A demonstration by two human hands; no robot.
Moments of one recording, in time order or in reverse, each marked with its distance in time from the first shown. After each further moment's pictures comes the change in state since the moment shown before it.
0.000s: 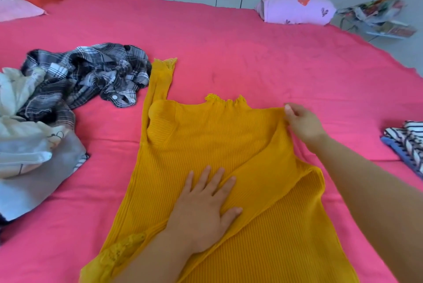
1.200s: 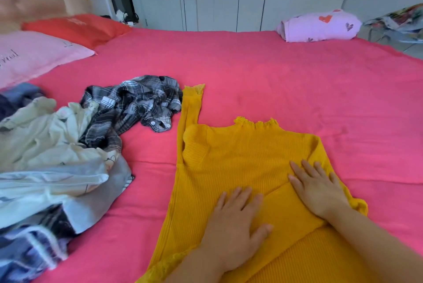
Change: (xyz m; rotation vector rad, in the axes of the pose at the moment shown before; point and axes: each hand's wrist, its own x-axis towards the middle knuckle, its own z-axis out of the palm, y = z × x) left_hand -0.005 -0.004 -0.023 -0.167 0.034 -0.063; right_hand -0.078 0.016 0.052 -0.561 -0.359 -0.097
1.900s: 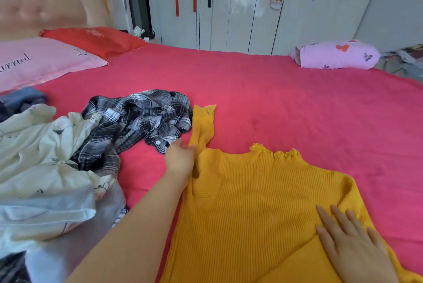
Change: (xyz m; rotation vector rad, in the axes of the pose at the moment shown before) left_hand 0.133 -0.141 -0.094 -0.872 0.736 -0.633; right_hand 0.003 -0.008 0.019 -0.061 0.166 0.129
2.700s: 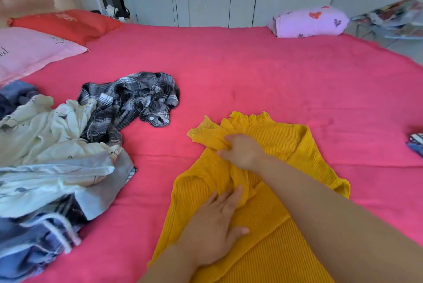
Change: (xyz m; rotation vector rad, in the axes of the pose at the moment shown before) left_hand -0.211 -0.060 -0.042 0.794 -0.848 0.854; right_hand 0.002 -0.134 -0.086 0.322 -0.147 -0.393
